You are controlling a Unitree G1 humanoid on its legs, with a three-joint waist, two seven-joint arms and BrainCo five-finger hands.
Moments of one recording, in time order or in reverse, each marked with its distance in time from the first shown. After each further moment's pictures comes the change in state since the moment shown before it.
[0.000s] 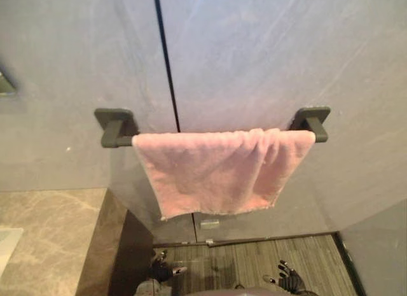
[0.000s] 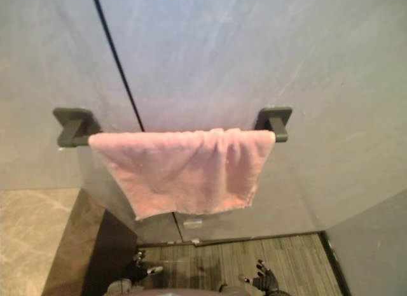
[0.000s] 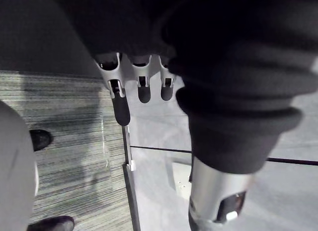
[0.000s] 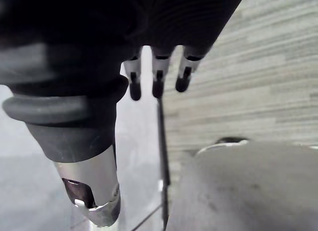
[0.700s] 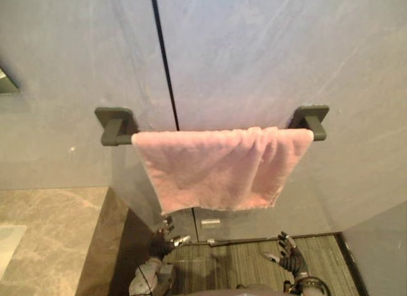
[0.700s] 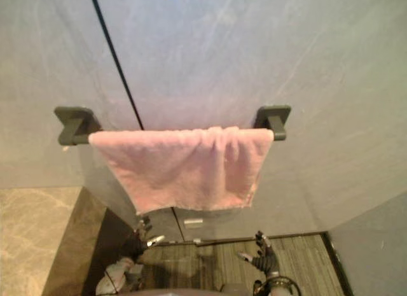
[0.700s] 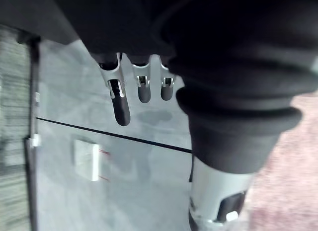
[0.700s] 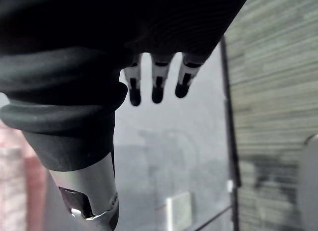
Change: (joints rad) left arm 0.129 -0.029 -0.002 -0.412 -0.145 -0.016 -0.100; right arm 0.198 0.066 0.007 -0.429 0.021 -0.027 0.026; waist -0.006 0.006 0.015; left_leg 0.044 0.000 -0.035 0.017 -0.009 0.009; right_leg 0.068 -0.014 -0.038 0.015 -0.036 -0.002
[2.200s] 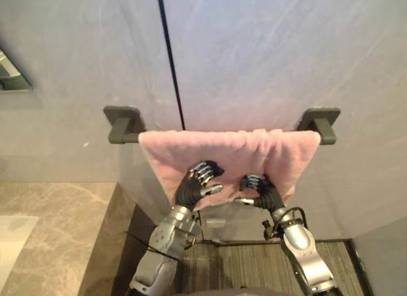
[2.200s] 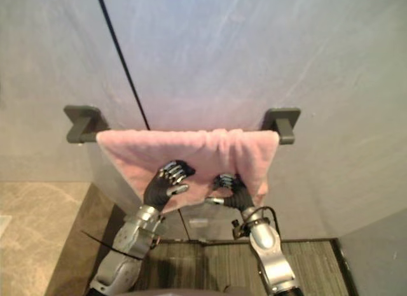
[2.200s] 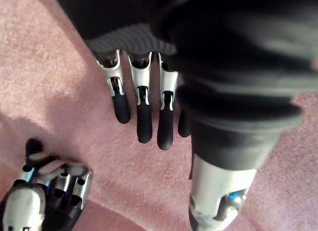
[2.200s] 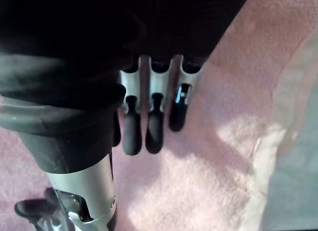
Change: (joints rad) left arm -0.194 0.095 -0.328 -0.562 -0.420 -0.043 -0.039; right arm -0.292 -0.160 0.292 -0.415 0.101 -0.045 0.028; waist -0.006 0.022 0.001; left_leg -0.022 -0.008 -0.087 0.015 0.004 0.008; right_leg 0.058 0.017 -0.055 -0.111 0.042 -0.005
